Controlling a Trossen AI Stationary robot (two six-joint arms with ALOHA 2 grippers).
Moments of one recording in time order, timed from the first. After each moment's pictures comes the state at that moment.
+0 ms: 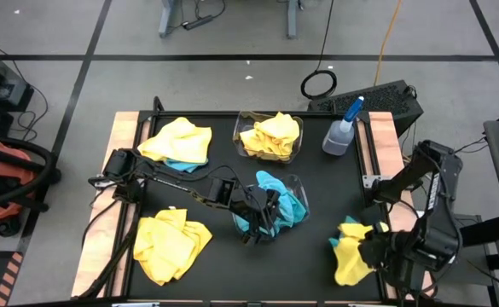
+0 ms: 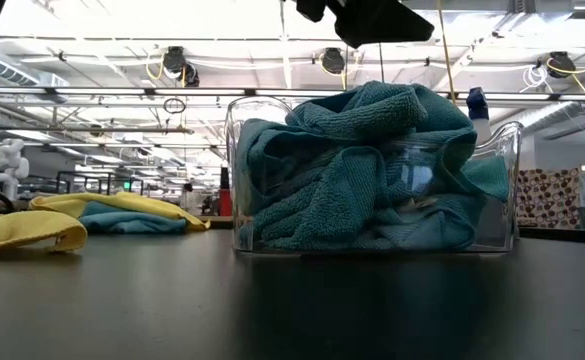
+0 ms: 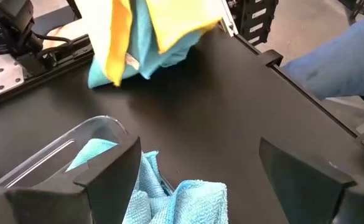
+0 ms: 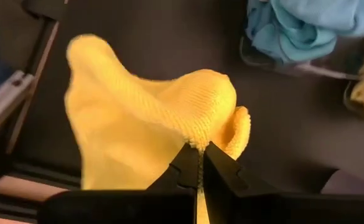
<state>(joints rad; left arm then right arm) -0.21 1.90 1.50 -0.20 0.21 0.29 1.14 1.46 1.50 -1.57 0.33 0.75</state>
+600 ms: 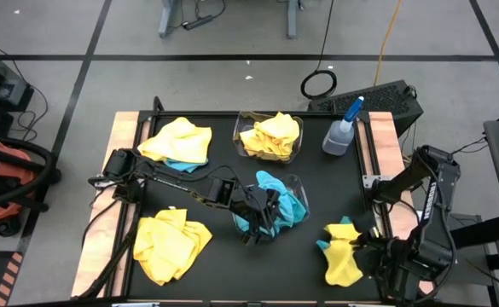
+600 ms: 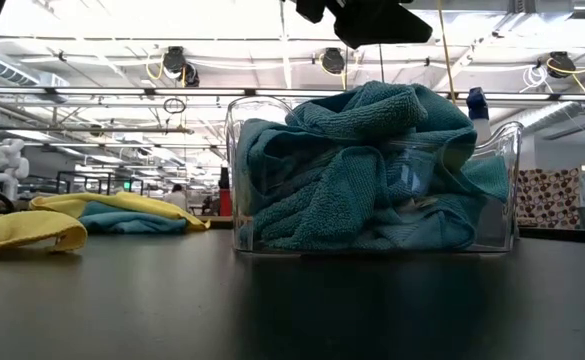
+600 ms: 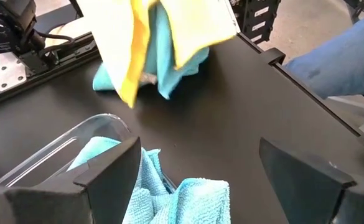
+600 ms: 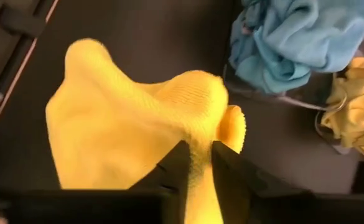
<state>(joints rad) -0.21 1.90 1.50 -0.21 0.20 0.29 1.14 1.52 1.49 -1.53 0.45 0.71</state>
